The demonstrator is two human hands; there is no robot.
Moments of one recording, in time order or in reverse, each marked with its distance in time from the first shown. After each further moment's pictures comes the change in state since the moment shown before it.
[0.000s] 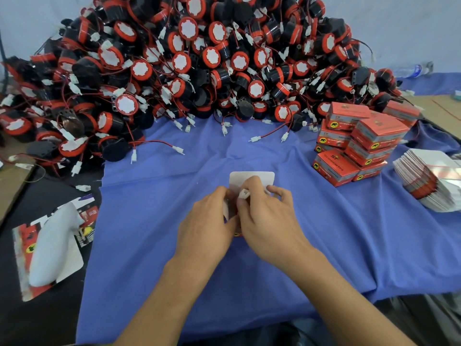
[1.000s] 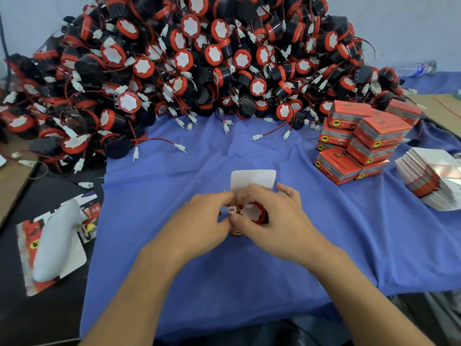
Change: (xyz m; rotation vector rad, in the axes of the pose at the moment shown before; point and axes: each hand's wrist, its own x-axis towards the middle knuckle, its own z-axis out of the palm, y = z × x) left_hand 0.006 -0.010 -0.033 0.010 -0.330 0.153; right_hand -0.007 0.009 -0.018 0.222 -0.076 -0.061
